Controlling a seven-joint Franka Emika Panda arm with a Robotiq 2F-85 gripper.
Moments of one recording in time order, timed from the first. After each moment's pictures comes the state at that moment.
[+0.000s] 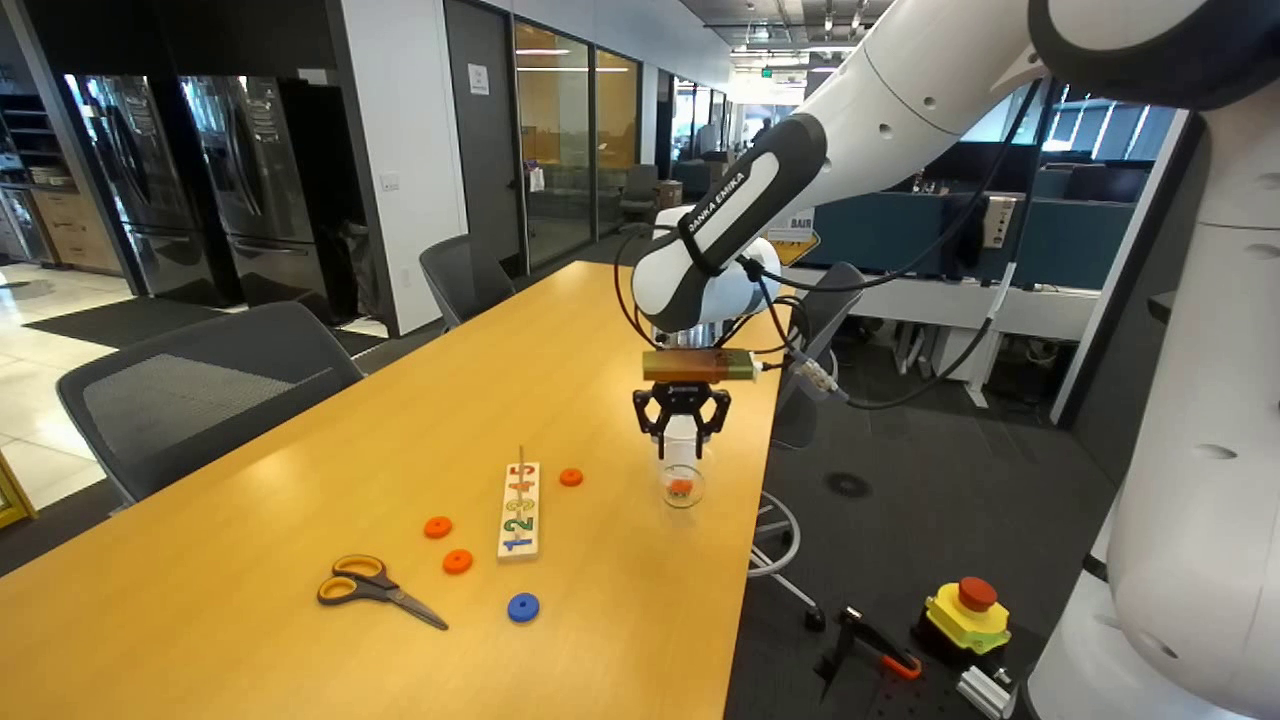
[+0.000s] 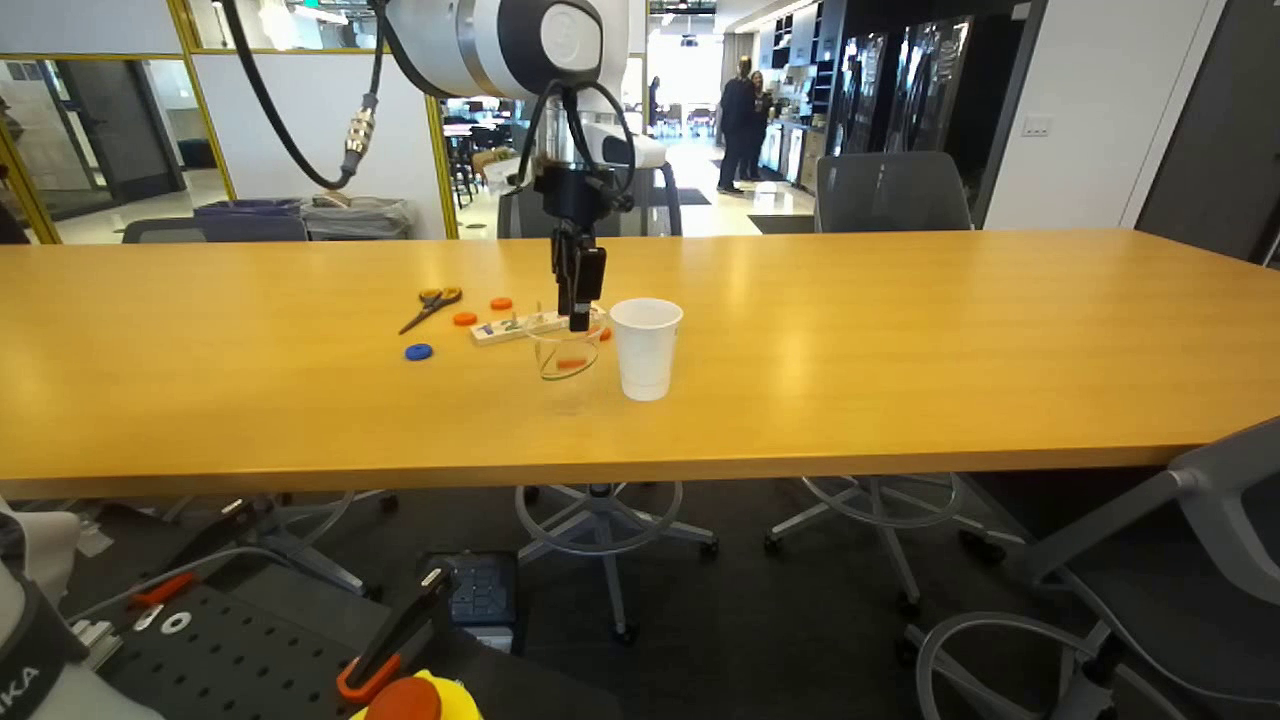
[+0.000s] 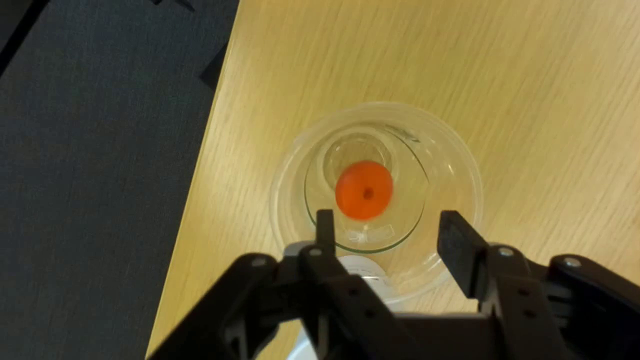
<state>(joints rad) -0.06 0.14 -0.12 -2.27 0.04 2.32 0.60</state>
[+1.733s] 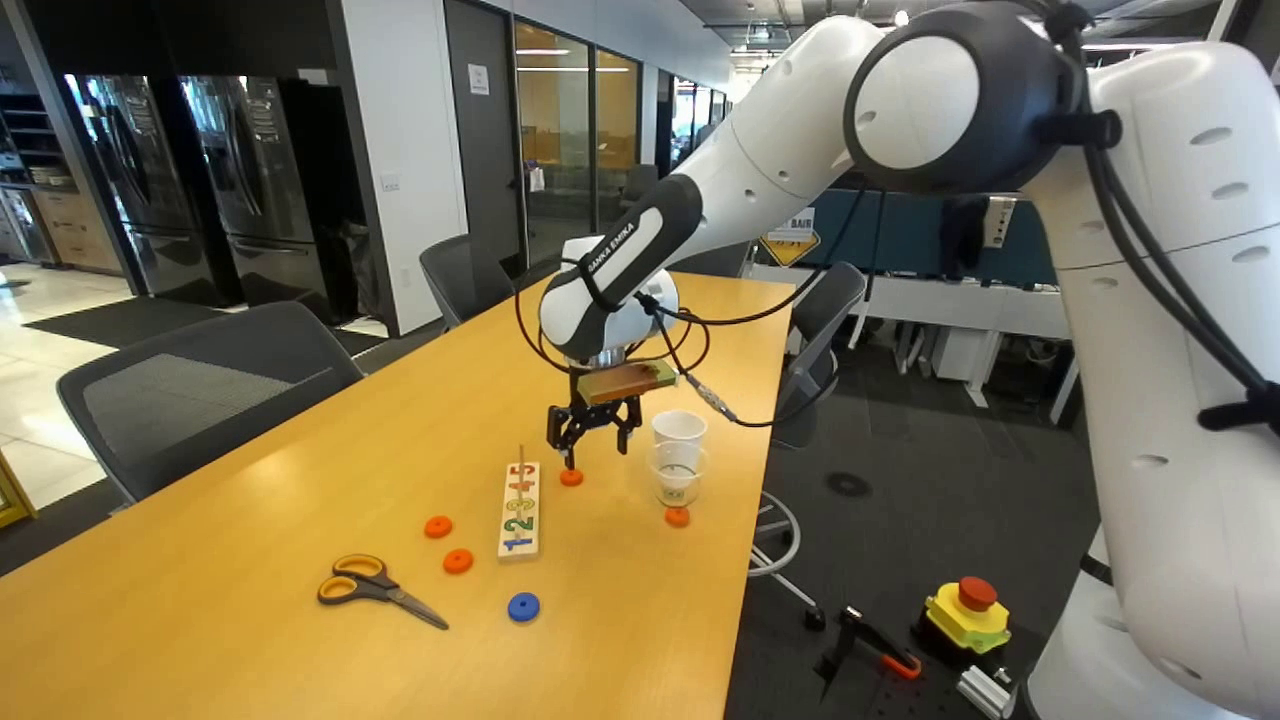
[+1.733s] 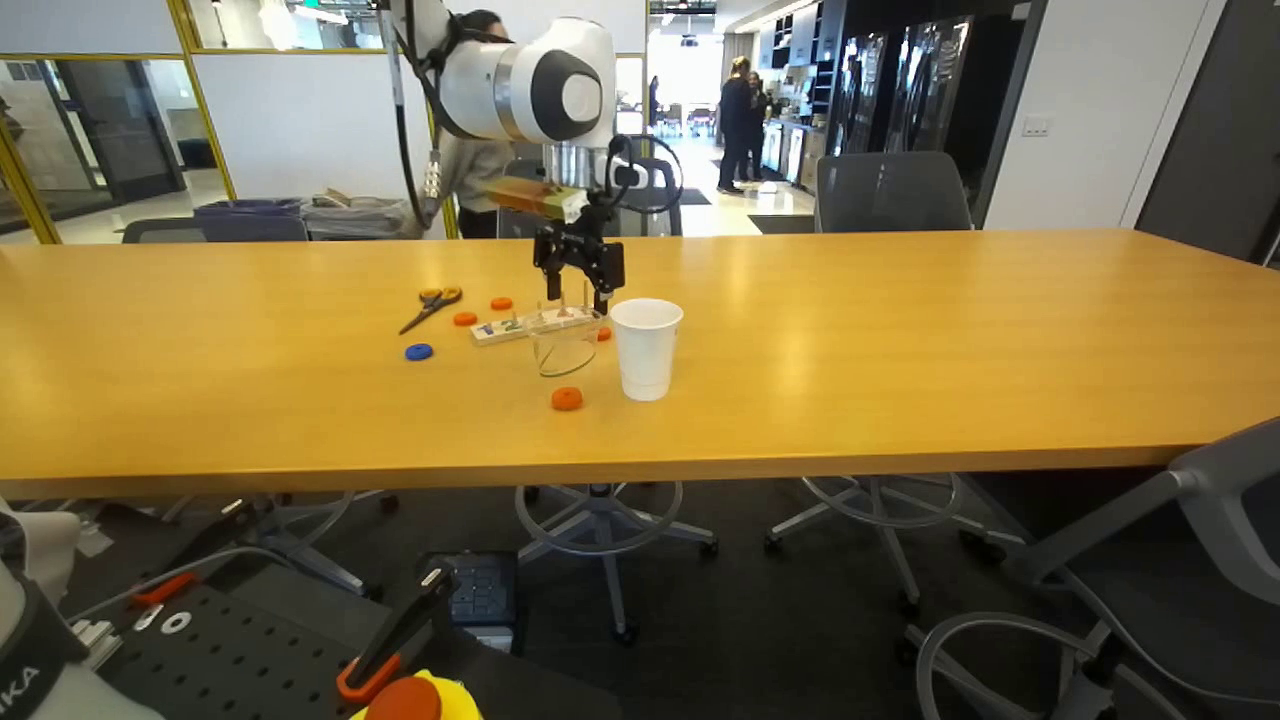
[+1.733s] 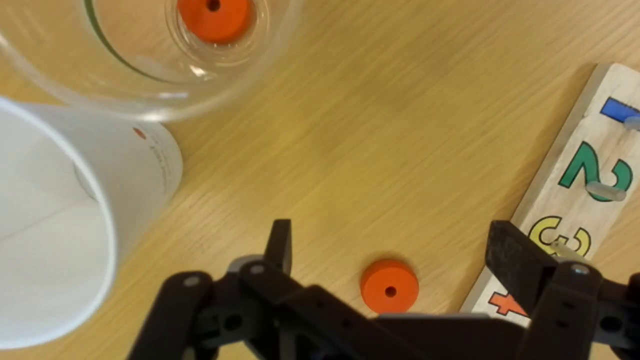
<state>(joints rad) -0.02 0.48 -0.03 -1.90 0.04 2.32 0.20</state>
